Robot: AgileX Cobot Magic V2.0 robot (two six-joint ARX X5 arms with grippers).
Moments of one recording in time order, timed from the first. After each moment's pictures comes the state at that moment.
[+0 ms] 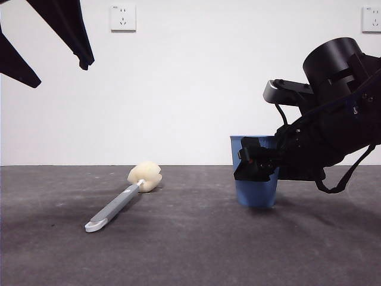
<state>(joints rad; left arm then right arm) -0.66 0.94 0.84 -0.65 -0.07 -0.38 0.43 1.77 0.58 0.74 -0.05 -0.04</state>
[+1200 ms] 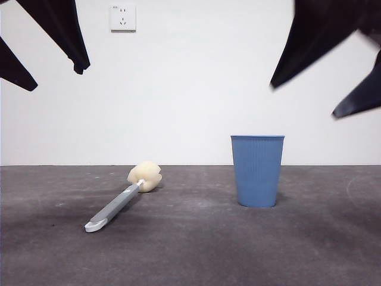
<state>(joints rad) -0.66 0.94 0.84 -0.68 -0.04 -0.34 0.60 0.82 0.62 -0.45 -0.11 0.19</state>
